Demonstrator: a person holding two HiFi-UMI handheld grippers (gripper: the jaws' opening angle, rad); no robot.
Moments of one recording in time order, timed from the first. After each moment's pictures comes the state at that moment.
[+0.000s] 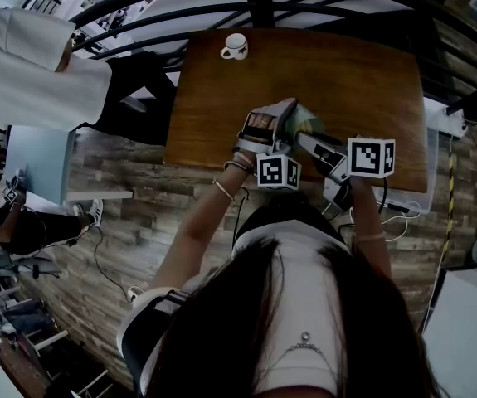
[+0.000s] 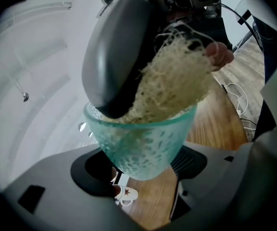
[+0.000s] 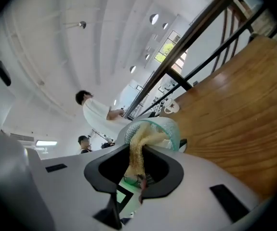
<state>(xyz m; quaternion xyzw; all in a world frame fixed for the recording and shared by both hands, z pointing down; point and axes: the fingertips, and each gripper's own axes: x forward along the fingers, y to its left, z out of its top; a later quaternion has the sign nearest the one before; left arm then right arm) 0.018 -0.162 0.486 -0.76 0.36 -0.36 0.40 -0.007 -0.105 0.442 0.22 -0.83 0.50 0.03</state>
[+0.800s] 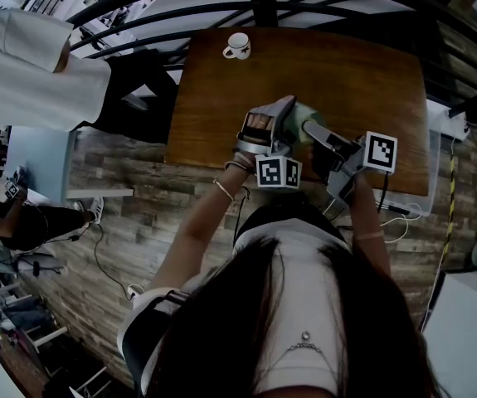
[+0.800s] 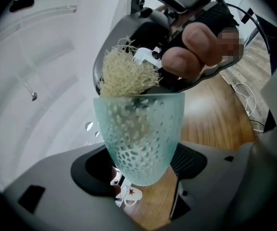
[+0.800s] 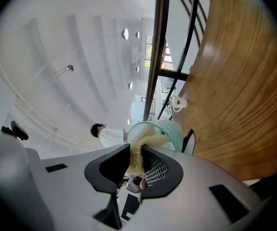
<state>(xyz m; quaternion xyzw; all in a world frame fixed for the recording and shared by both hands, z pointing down) 0.012 -0.168 0.470 -0.76 0.40 -0.34 0.38 0.003 -0.125 0.422 0.16 -0.76 0.62 -0.15</state>
